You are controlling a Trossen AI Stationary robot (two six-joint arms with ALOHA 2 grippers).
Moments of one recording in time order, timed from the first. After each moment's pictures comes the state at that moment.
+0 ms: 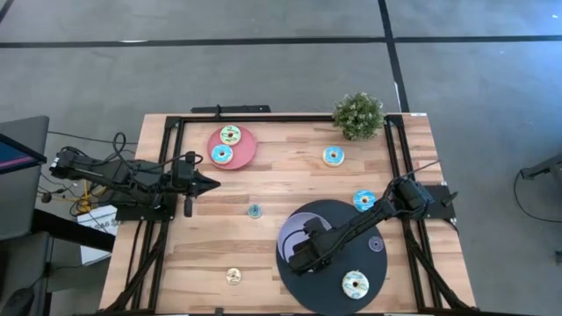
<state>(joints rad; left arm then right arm) -0.25 0.49 0.55 -0.28 -0.33 -0.19 0.51 2.16 1.66 -1.26 0.18 1.64</state>
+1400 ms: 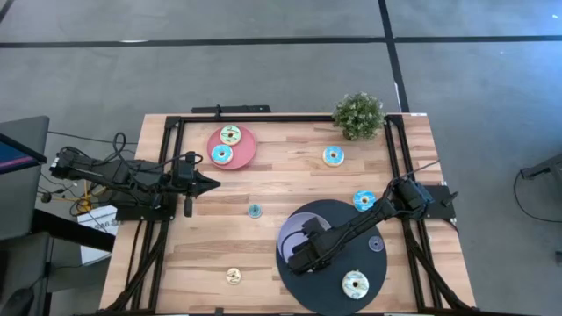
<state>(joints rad) -0.25 0.49 0.55 -0.28 -0.34 -0.21 0.51 2.16 1.66 -1.24 0.19 1.59</state>
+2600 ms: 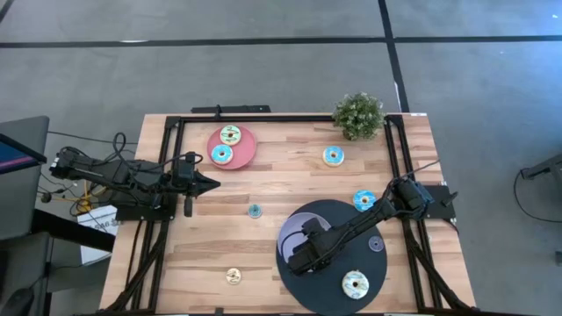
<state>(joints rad) -0.25 0.49 0.55 -0.28 -0.34 -0.22 0.51 2.16 1.66 -1.25 0.18 1.57</state>
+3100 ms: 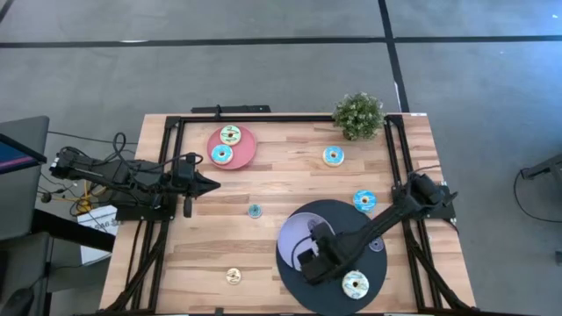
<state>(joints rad) -0.25 0.49 0.55 -0.28 -0.31 -0.25 0.61 2.01 1.66 -1.22 0.21 1.67</state>
